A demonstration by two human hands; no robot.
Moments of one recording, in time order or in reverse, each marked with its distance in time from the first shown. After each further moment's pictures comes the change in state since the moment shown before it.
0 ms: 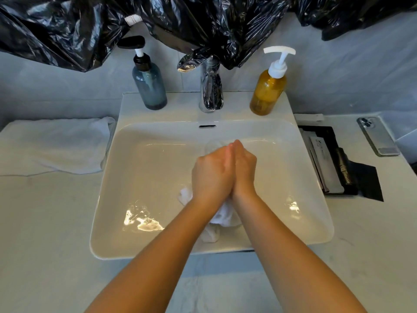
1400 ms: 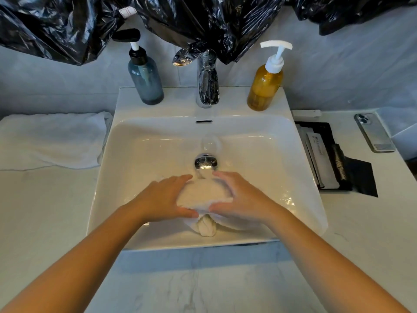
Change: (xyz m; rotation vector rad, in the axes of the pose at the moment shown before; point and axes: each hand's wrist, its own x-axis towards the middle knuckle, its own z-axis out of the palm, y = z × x) left_hand -0.021 -0.086 -0.076 0.621 -0.876 -0.015; right_hand 0.001 0.025 -0.077 -1.062 -0.799 -0.148
